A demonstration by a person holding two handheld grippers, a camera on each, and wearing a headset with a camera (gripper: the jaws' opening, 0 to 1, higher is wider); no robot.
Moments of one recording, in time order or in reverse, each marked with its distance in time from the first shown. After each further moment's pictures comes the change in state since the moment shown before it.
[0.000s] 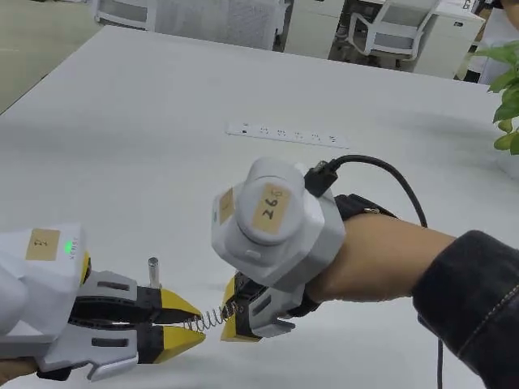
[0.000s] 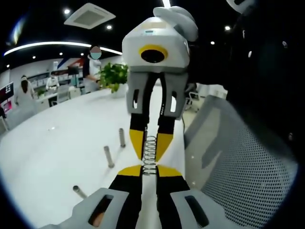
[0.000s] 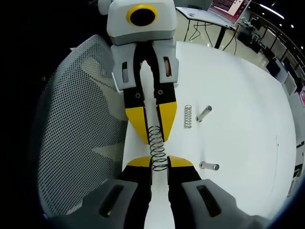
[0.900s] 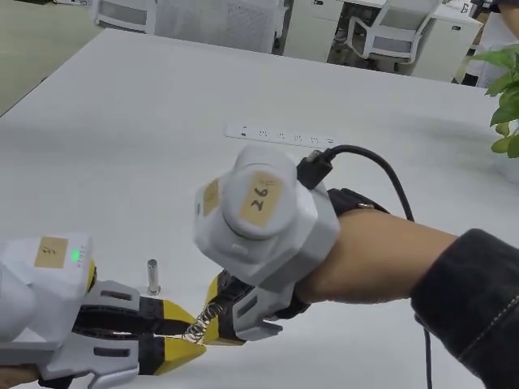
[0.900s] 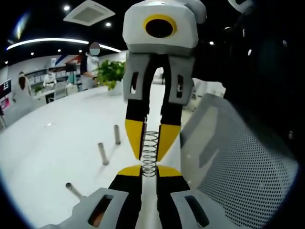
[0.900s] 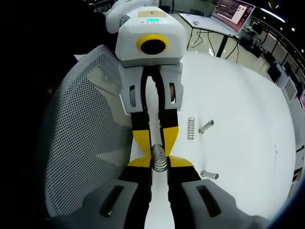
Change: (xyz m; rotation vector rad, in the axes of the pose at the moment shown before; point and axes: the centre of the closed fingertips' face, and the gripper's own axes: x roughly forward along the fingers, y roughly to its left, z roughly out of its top) left arm 0.003 -0.008 -0.006 -0.018 0.016 -0.032; right arm -0.007 0.011 0.025 -0.020 -0.039 0.009
